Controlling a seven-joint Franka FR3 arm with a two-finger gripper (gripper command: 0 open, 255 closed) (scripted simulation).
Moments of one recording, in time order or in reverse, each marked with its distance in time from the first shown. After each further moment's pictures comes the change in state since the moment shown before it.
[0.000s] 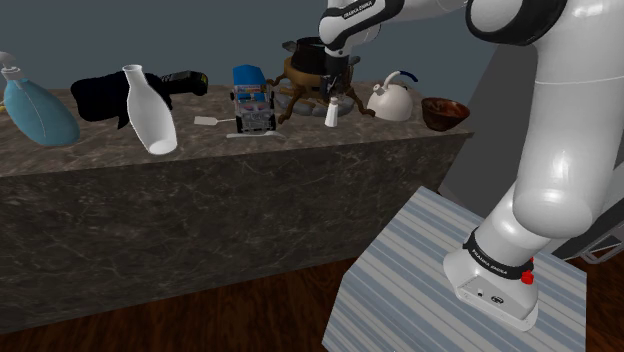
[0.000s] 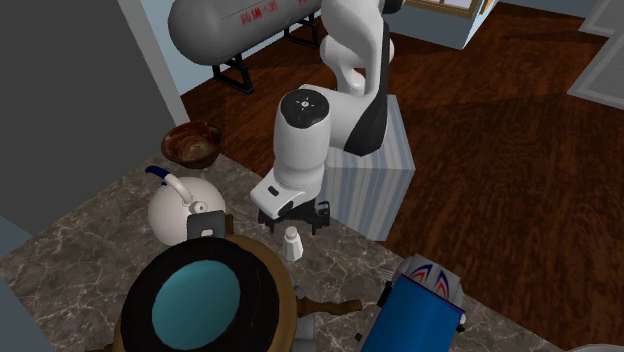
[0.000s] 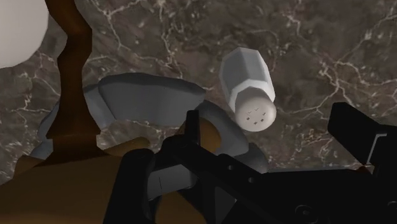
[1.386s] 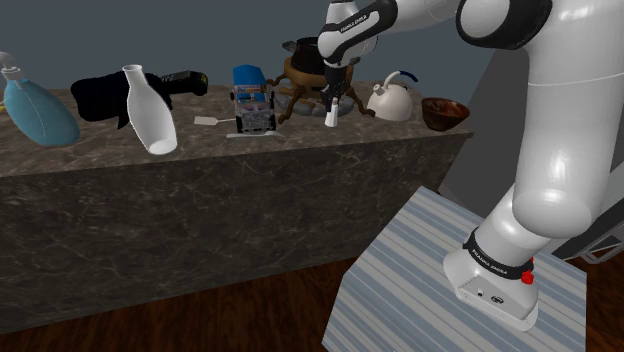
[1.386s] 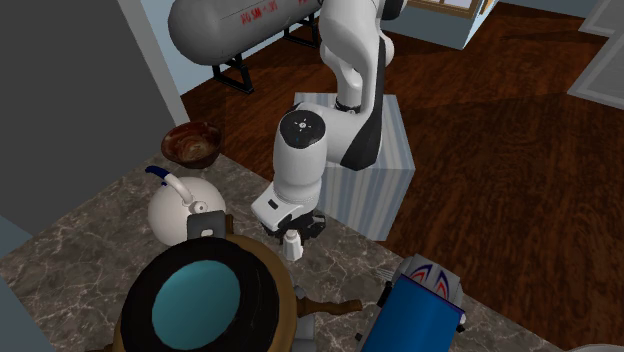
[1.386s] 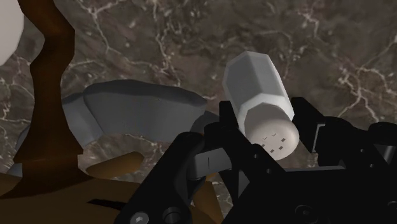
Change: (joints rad) arm -0.007 0.046 0.003 -0.023 0.008 0.070 -0.005
